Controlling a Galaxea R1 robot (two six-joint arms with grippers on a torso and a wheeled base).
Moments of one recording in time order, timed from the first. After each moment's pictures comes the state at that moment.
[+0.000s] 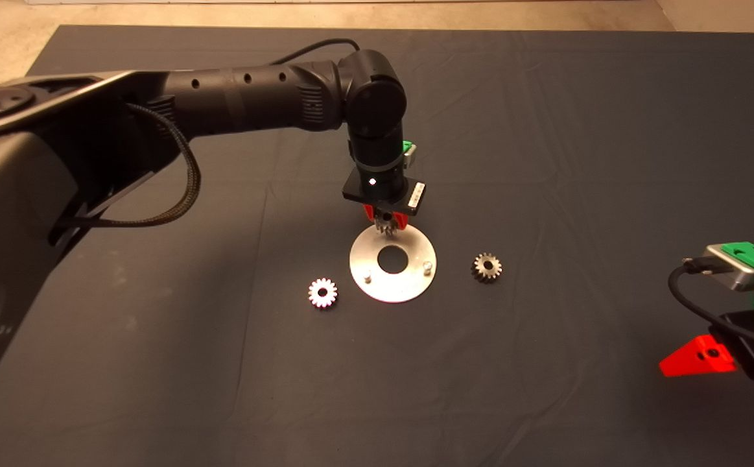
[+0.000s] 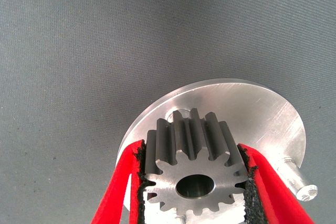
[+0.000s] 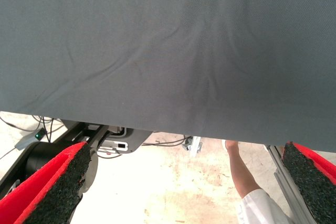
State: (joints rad) left arm -0.42 2.95 -1.59 0.21 1.36 -0.98; right arm 0.55 1.91 -0.40 -0.01 -1.53 1.44
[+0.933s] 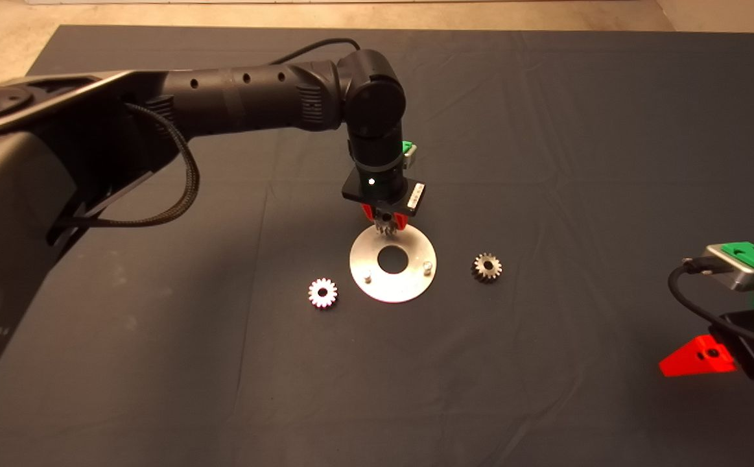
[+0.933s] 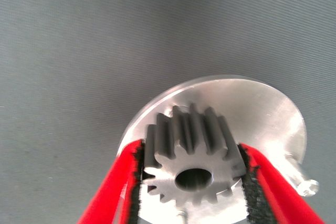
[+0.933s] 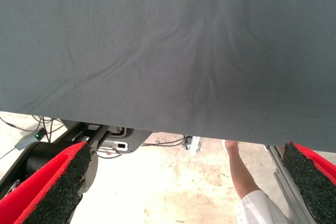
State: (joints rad) left arm -0.42 2.95 -1.58 0.20 1.36 -0.97; right arm 0.55 1.91 -0.40 -0.01 -1.53 1.44
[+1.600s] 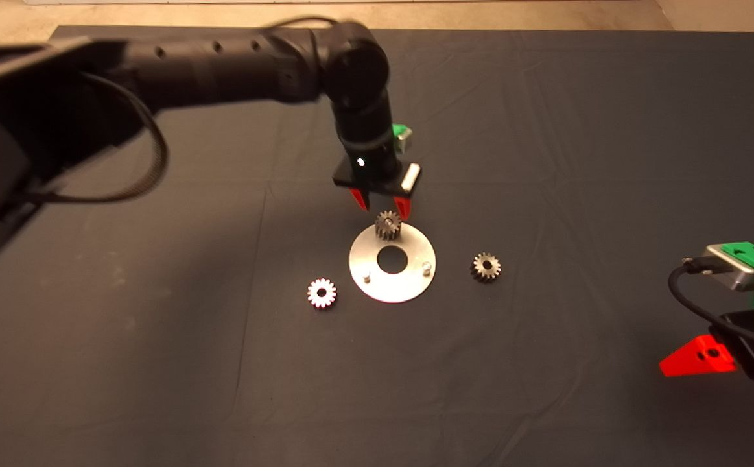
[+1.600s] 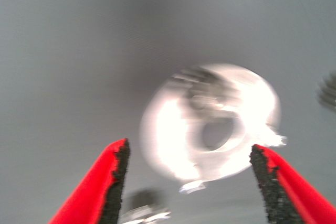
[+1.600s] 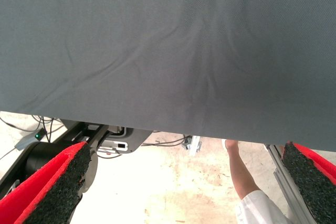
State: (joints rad) left arm -0.56 2.81 -1.51 0.05 1.31 -0.96; right arm 0.55 1.91 -0.40 -0.01 -1.53 1.44
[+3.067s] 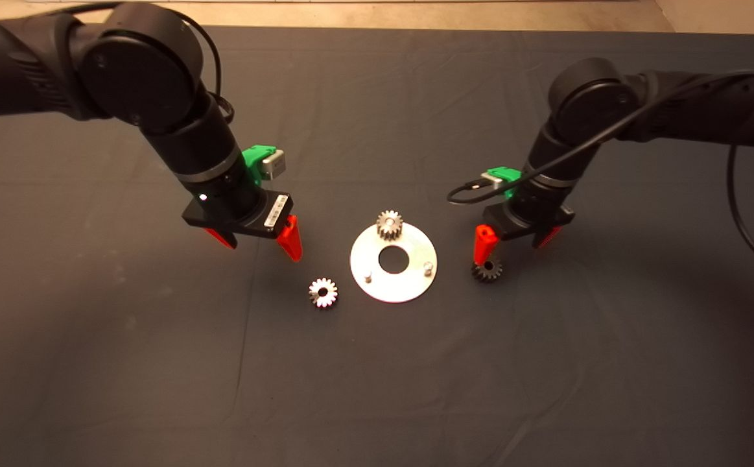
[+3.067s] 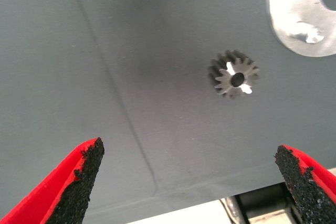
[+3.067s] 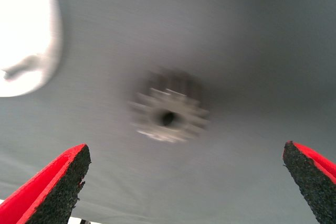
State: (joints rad) left arm -0.55 2.42 -1.01 0.02 1.41 -1.18; right arm 0.40 2.62 -1.29 -0.01 -1.53 1.02
